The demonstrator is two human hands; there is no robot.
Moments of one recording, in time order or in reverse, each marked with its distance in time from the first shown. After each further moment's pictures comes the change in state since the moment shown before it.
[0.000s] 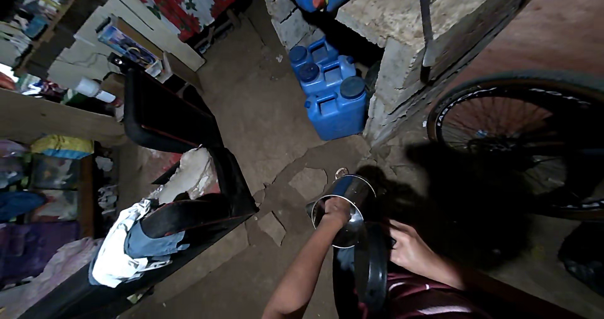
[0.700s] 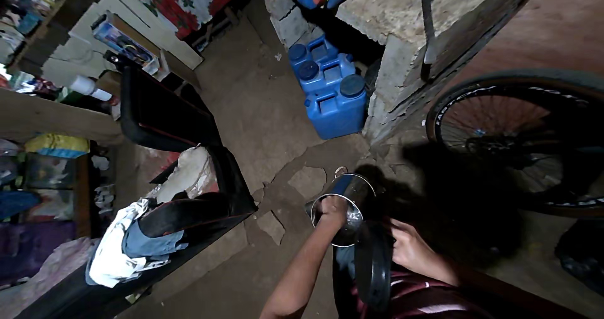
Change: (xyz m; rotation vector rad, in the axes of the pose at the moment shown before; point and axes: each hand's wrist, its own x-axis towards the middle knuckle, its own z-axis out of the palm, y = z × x) left_hand -0.001 -0.007 0.004 0.029 0.026 -0.039; right_hand 0.000 0.000 0.005 -0.007 0.024 -0.043
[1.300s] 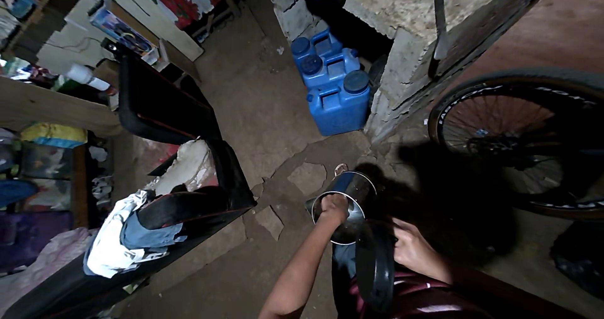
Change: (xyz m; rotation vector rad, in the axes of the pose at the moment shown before) left_hand 0.004 -0.010 0.004 -0.048 -0.041 0.036; right_hand -0.002 -0.002 0.002 -0.022 -0.023 0.001
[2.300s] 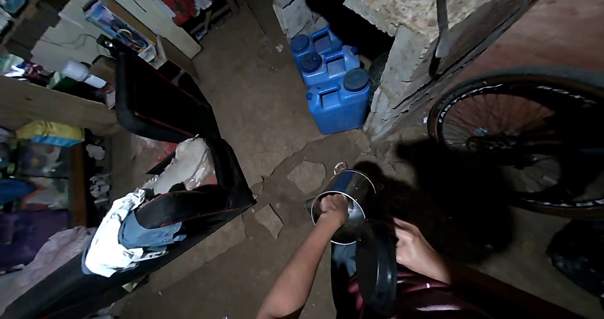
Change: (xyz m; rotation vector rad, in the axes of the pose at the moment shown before) left_hand -0.004 0.003 0.002 0.025 -0.003 -0.015; right_hand 0.001 -0.001 -0.001 -0.007 -0.007 -0.002
